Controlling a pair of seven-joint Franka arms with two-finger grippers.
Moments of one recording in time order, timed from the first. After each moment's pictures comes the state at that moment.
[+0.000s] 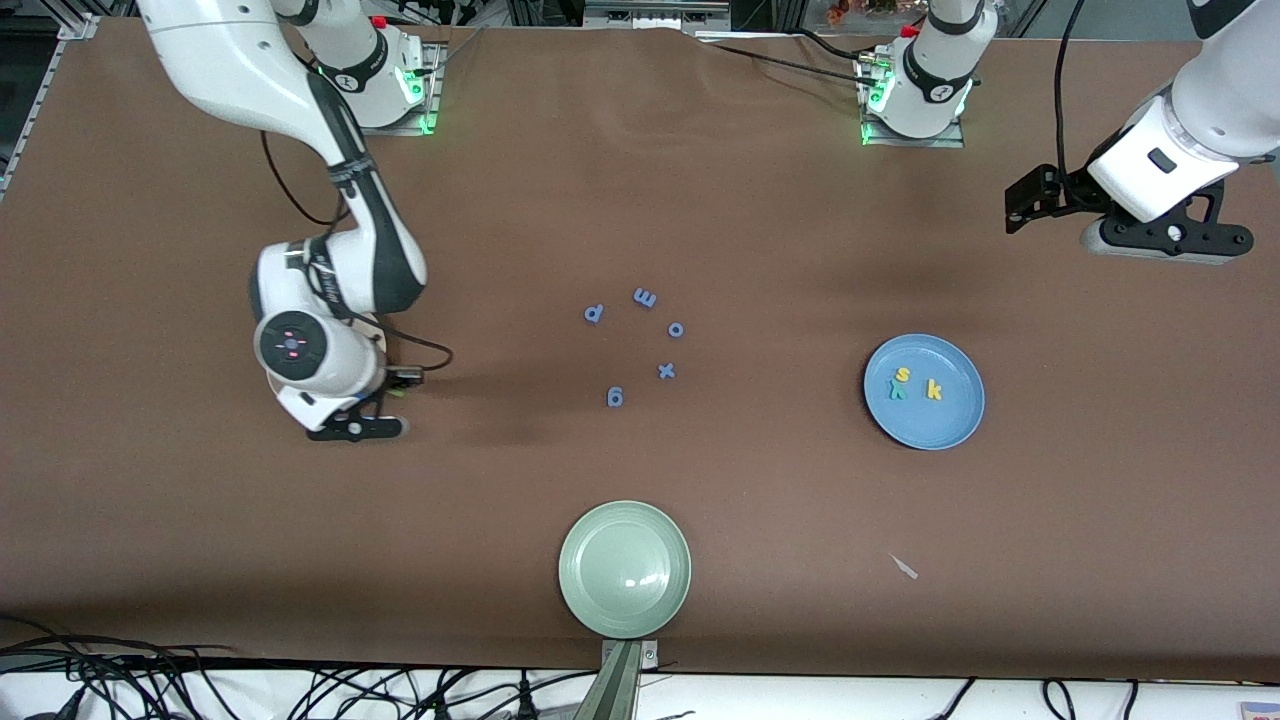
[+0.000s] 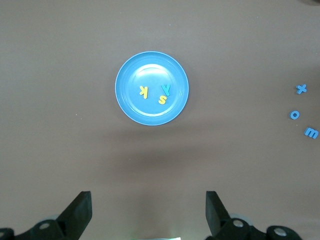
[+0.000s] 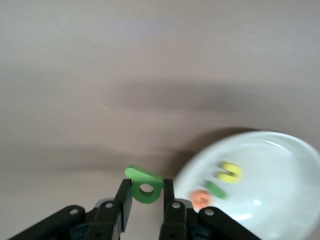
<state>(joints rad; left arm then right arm) 0.00 -0.06 -0.12 -1.72 -0.02 1.56 -0.04 0.38 0.52 -0.19 -1.79 0.00 2.11 0.11</state>
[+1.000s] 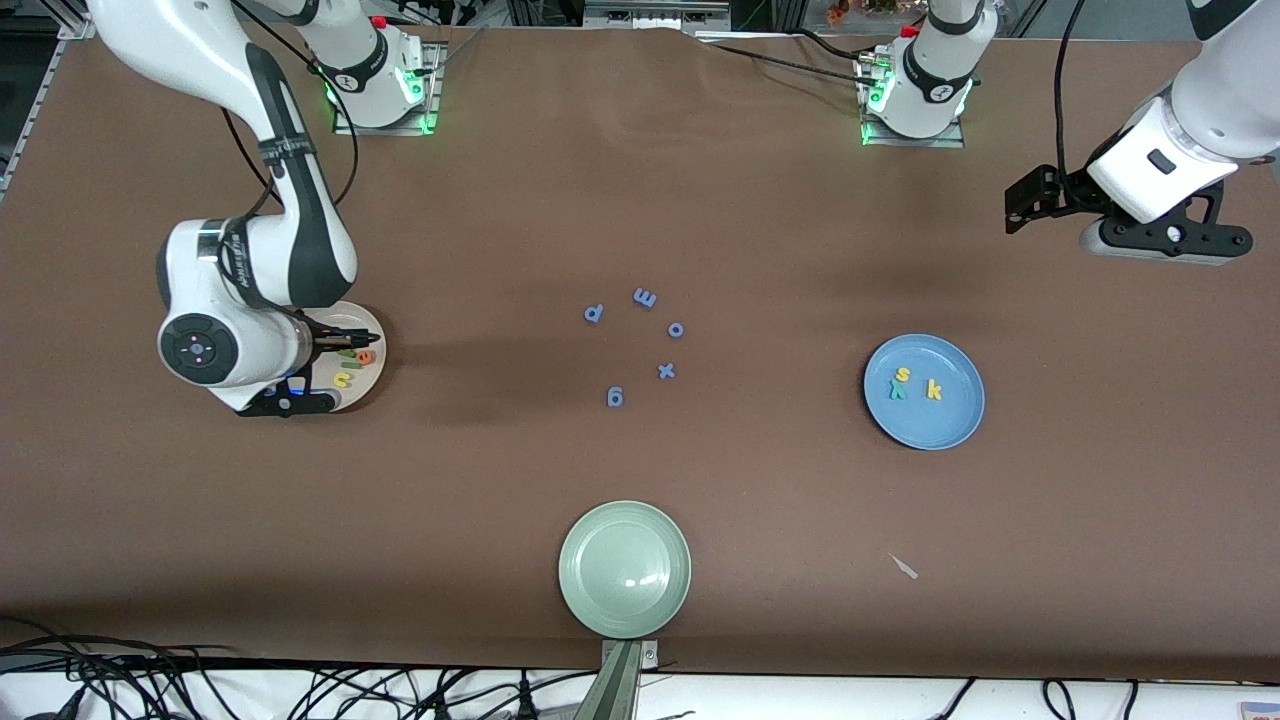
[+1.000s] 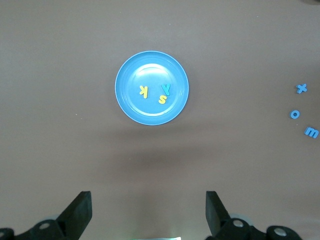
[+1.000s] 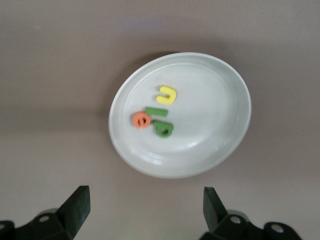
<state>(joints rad) 0.00 -0.05 -0.12 -1.72 -0.02 1.55 -0.04 0.39 0.47 -0.27 -1.65 0.00 1.70 0.05</state>
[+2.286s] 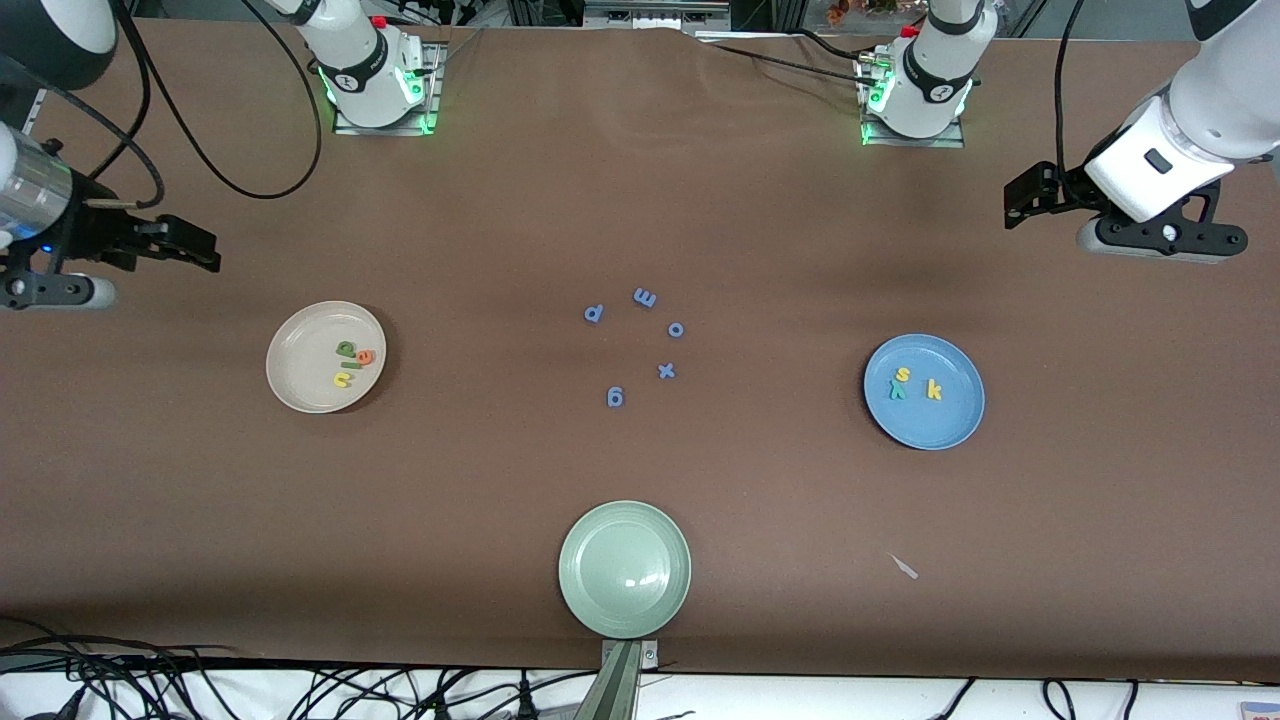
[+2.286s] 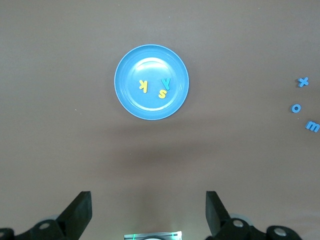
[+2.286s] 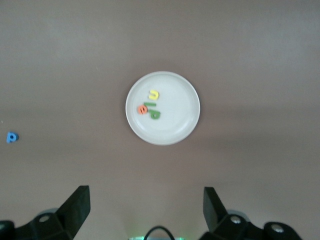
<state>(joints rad) 0.00 -0.05 -0.12 -1.72 -0.02 1.53 -0.04 0.09 0.08 -0.06 -1.57 0.00 1.51 0.03</state>
